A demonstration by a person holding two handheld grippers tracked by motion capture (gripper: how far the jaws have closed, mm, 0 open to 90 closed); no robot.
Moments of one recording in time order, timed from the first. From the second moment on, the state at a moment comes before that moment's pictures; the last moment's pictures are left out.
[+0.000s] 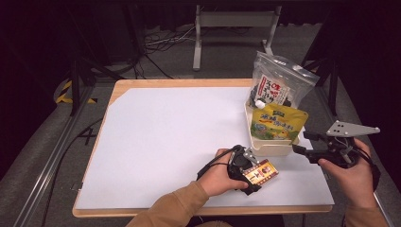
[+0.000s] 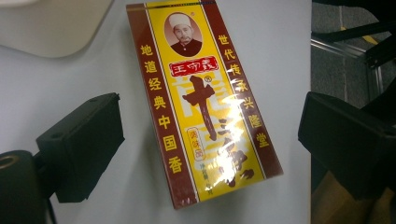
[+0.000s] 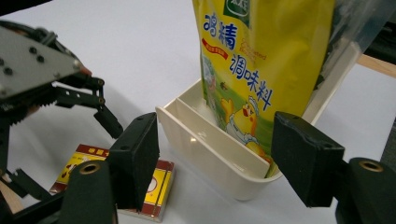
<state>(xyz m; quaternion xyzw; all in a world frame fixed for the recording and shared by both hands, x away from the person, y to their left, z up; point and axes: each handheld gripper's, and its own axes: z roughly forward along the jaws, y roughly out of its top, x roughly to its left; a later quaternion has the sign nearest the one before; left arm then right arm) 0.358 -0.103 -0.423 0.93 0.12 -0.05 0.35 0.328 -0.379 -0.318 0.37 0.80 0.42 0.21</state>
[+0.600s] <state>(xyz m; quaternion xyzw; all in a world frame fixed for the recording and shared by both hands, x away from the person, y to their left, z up) 0.353 -0.116 -0.443 0.93 0.11 -0.02 0.35 0.330 -0.376 -0.321 0.37 0.80 0.42 0.21</state>
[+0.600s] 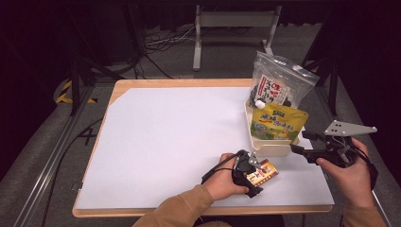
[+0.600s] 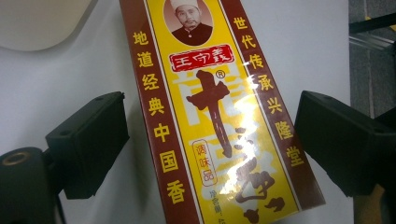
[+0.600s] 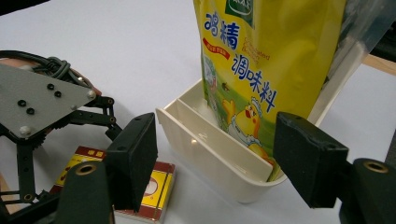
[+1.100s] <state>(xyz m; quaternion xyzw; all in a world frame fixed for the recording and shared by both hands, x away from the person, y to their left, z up) 0.350 -0.115 -0.440 0.93 0.12 0.03 0.33 0.330 -0.373 -0.321 0.37 0.81 0.42 0.21</state>
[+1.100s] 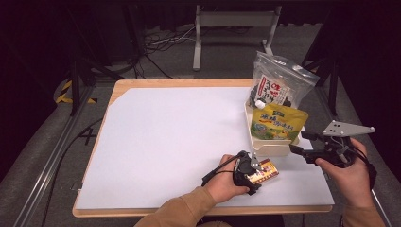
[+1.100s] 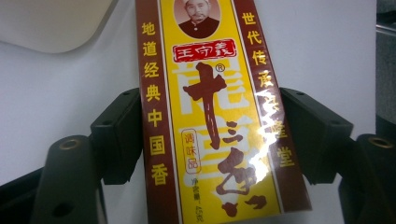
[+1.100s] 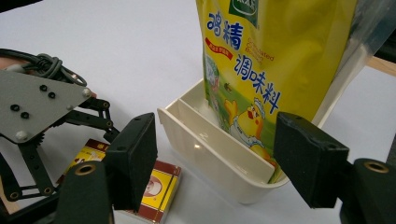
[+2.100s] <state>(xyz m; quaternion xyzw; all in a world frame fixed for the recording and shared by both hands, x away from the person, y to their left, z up) 0.331 -0.048 -0.391 0.90 0.12 0.08 0.40 0.321 -0.364 -0.308 0.37 0.80 0.45 0.17</state>
